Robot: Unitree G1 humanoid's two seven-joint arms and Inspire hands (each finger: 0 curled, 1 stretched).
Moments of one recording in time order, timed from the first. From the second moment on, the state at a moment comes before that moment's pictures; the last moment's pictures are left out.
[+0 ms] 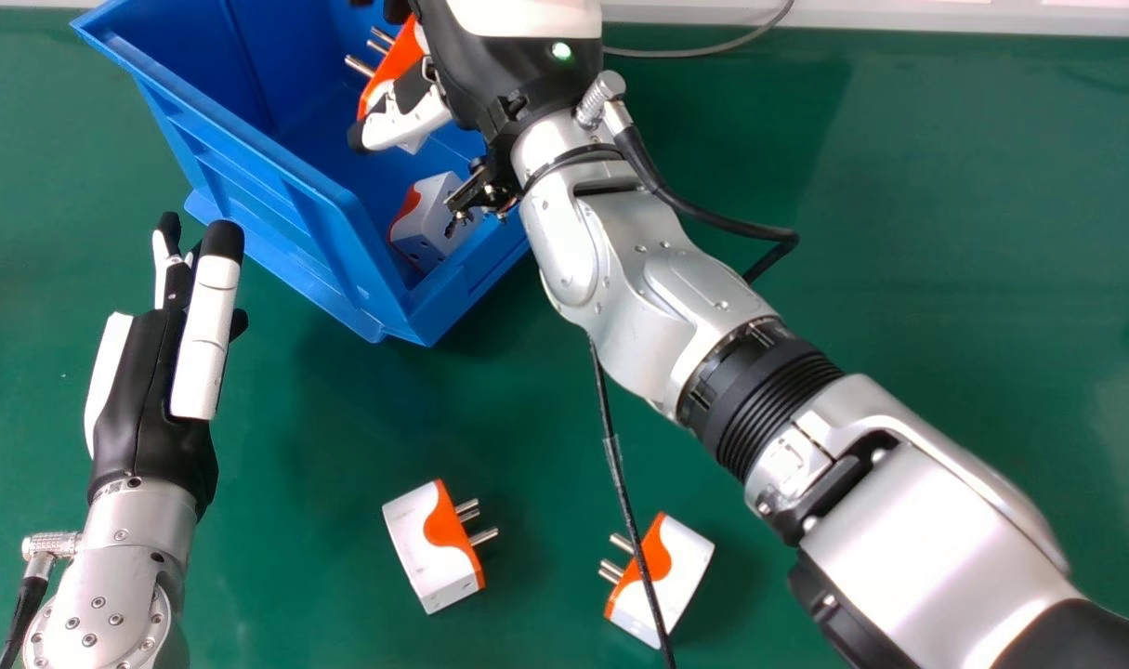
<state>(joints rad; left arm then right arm) 0.03 0.22 0.23 0.00 -0.07 0.07 -0.08 -1.15 0.14 0.50 1.03 -0.72 0.04 -0.48</state>
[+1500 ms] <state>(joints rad) 0.03 0.22 0.23 0.00 -0.07 0.07 -0.06 -1.19 0.14 0.61 0.94 -0.76 0.26 -0.25</state>
